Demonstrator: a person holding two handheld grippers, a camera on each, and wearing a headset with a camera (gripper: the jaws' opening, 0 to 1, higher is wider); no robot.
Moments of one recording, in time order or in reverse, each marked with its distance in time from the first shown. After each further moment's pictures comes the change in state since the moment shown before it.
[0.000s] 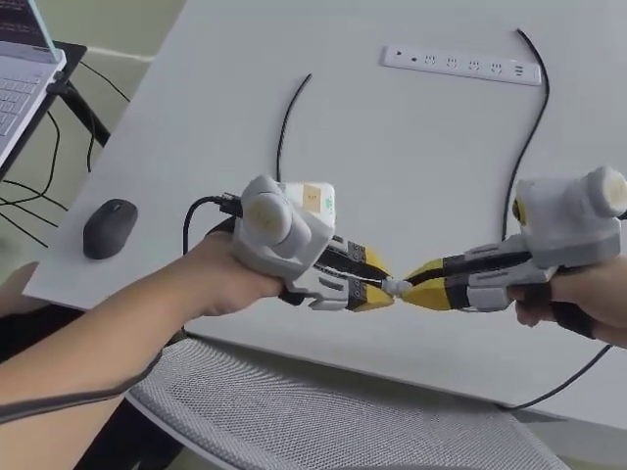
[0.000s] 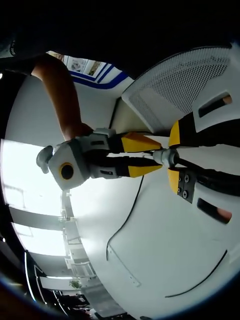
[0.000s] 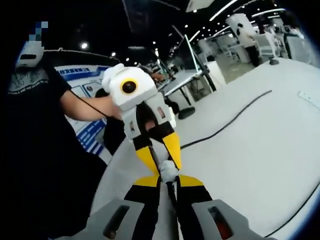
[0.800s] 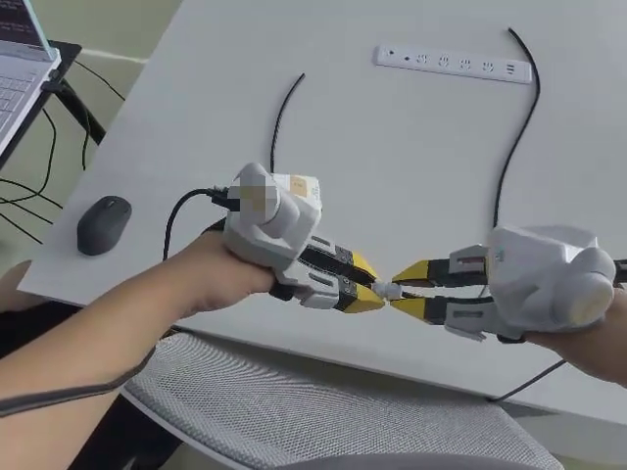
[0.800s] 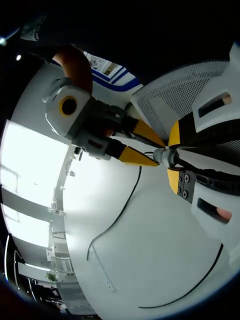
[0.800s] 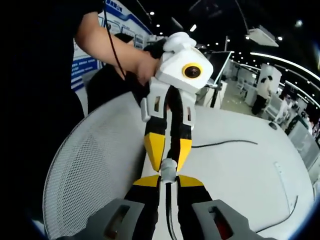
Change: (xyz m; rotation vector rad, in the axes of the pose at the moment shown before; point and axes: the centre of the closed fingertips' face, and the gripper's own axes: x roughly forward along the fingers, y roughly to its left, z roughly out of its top) left arm 0.007 -0.011 -0.005 -0.181 -0.004 -0.037; right arm 0.001 -0.001 -0.016 -0.559 0.135 -0.265
